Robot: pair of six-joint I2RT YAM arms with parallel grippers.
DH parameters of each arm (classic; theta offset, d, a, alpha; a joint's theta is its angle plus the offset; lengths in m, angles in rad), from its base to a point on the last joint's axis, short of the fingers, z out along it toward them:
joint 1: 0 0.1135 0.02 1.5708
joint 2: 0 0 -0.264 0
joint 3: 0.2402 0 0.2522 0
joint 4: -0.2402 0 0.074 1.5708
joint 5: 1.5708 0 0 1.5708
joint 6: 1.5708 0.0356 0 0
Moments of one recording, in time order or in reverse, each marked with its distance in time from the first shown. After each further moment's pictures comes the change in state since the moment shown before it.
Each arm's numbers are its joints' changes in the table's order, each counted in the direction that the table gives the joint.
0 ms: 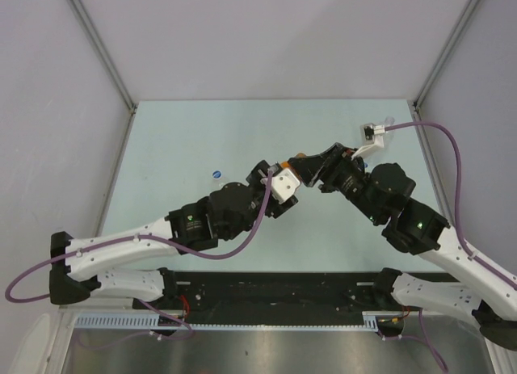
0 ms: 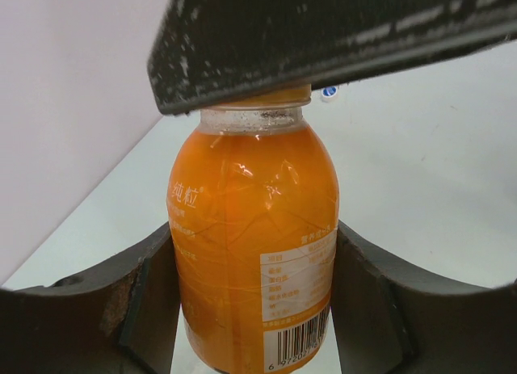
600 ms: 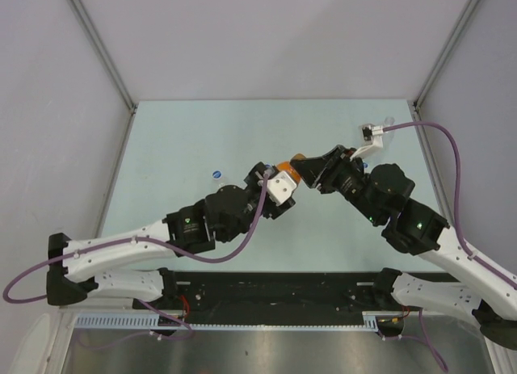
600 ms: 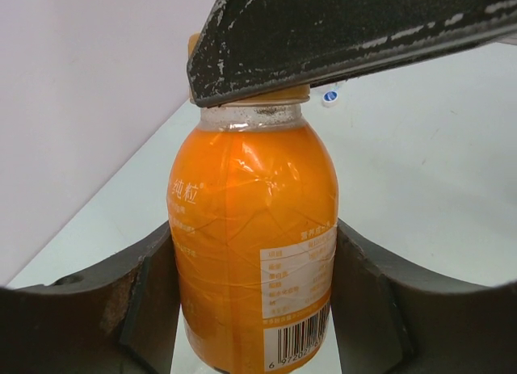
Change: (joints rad) left arm -0.013 0.016 -0.023 0.038 -0.023 0.012; right arm 0.006 -0.007 0.000 0.000 0.018 -0.025
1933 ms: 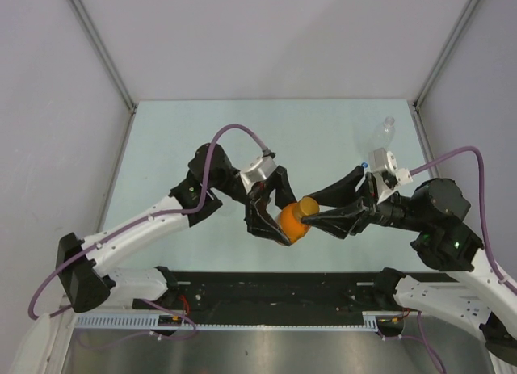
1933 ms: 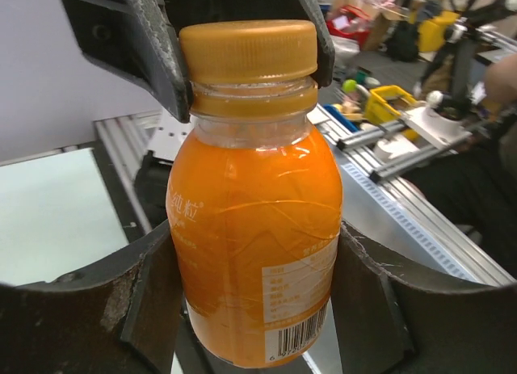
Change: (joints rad) left arm 0.381 -0.102 -0.001 0.441 1.743 -0.655; right arm -0.040 0.161 0.006 0.085 -0.815 -0.528
